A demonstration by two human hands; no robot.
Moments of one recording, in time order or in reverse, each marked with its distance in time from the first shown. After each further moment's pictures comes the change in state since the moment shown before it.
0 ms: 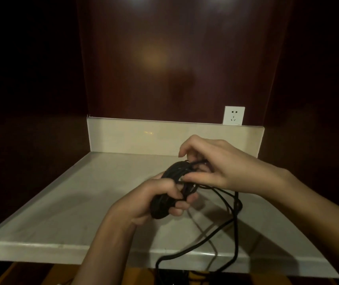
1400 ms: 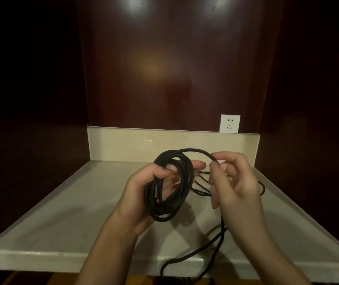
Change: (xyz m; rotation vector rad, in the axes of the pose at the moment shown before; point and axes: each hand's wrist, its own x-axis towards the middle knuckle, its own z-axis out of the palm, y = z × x) left_hand -0.008 0.018 0.025 -0.163 0.148 0.289; right_hand -0.033 -0.046 0.053 0.683 0.899 0.462
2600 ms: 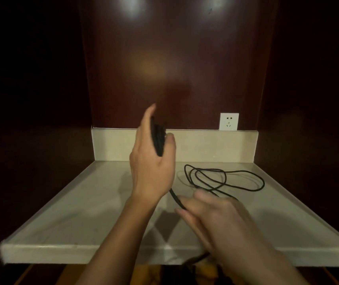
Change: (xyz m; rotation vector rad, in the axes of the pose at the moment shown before) left_hand 0.018 0.011 0.007 1.120 0.738 0.670; right_hand -0.044 -0.019 0.003 -1.027 -0.452 -0.566
